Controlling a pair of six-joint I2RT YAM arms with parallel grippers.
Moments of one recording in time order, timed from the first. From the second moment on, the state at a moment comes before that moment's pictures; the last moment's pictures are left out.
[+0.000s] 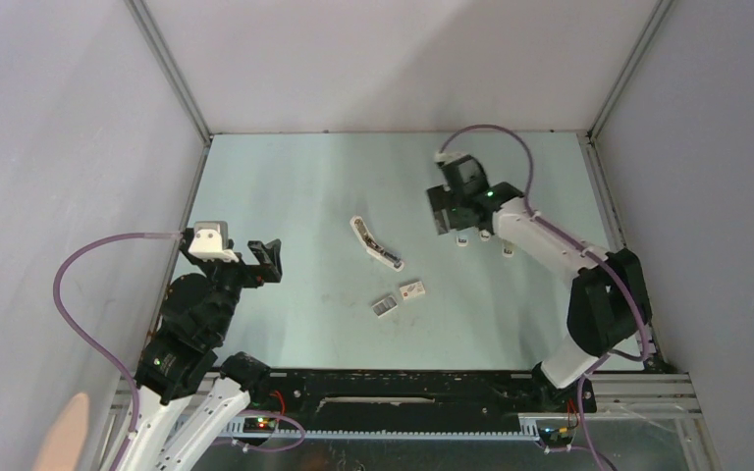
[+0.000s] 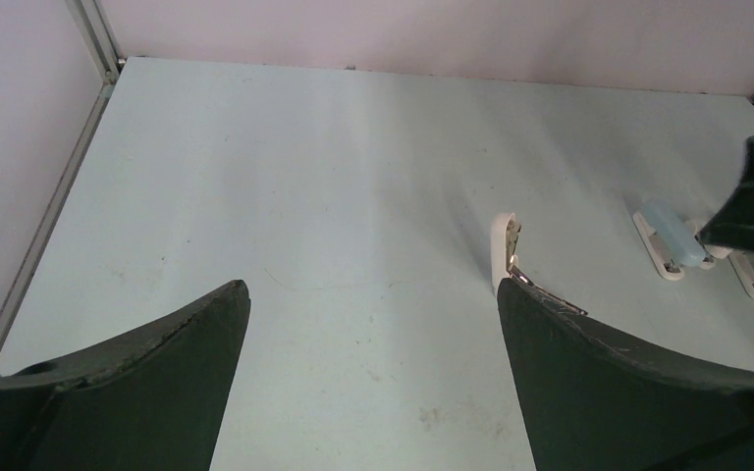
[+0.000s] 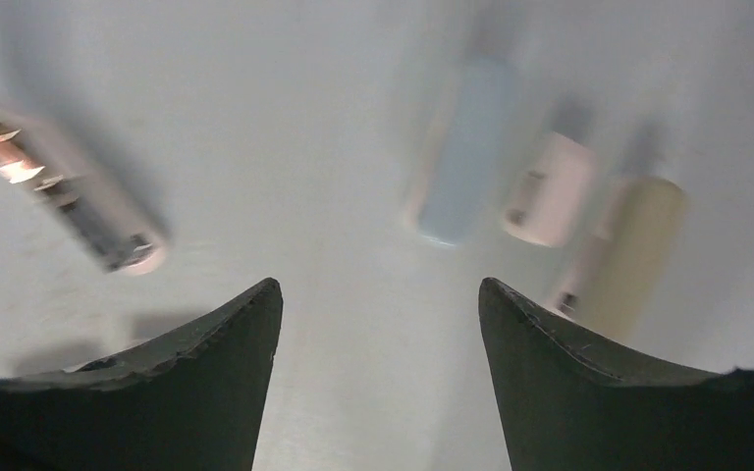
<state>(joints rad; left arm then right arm) -0.46 0.35 0.75 -0.50 -0.36 -0.16 0.49 1.63 1.29 -0.61 0.23 0.17</state>
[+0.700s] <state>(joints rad) -0.46 0.35 0.75 -0.50 -0.35 -0.16 0.81 2.05 1.48 -0.41 0.14 0.04</state>
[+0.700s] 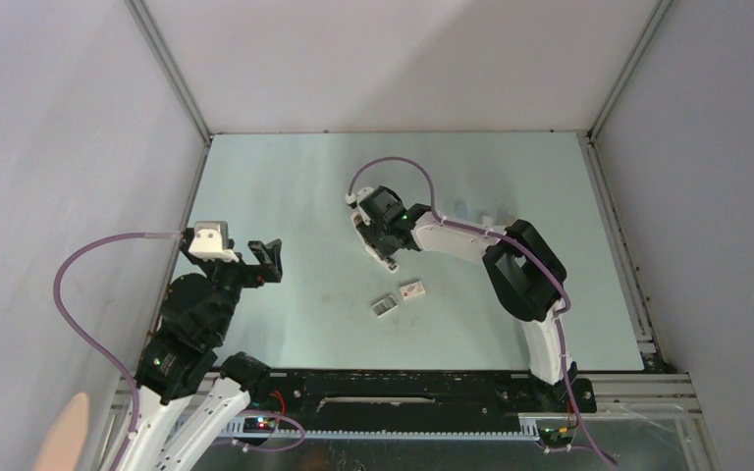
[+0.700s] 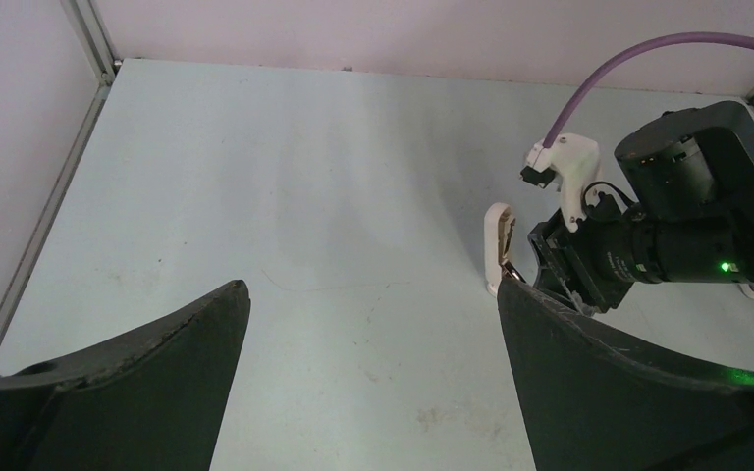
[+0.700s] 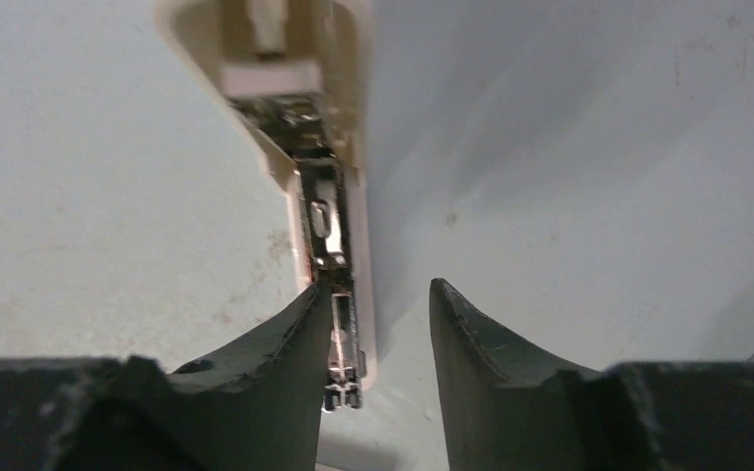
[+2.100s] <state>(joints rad) -0.46 0.35 0.75 -0.50 -0.34 -0.17 0.95 1.96 1.35 -0.32 0.01 0.06</state>
